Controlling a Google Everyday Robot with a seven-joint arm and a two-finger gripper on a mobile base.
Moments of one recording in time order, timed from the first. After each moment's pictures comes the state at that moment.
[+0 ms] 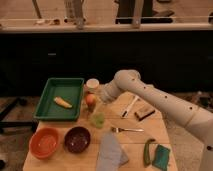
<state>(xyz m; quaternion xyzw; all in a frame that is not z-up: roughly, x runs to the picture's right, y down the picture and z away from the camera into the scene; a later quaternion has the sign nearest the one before) -0.055 0.072 0.785 -0.28 -0.31 0.11 0.90</state>
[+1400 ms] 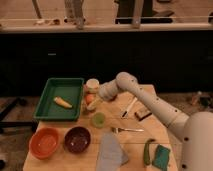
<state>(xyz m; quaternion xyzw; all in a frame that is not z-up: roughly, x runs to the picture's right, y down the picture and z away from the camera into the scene) -0.079 0.053 0.845 -0.29 -0.40 0.19 0.85</state>
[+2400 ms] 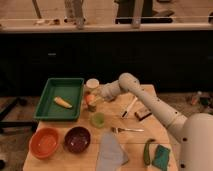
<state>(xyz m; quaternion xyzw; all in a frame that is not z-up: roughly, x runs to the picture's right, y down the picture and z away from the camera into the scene) -0.069 0.053 0.856 -0.29 -0.40 0.21 0.84</state>
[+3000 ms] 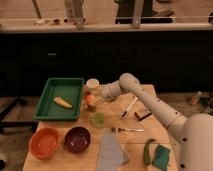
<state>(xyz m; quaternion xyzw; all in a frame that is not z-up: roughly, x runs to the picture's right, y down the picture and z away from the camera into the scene) -0.066 0.056 0.858 -0.30 -0.40 0.21 0.84</state>
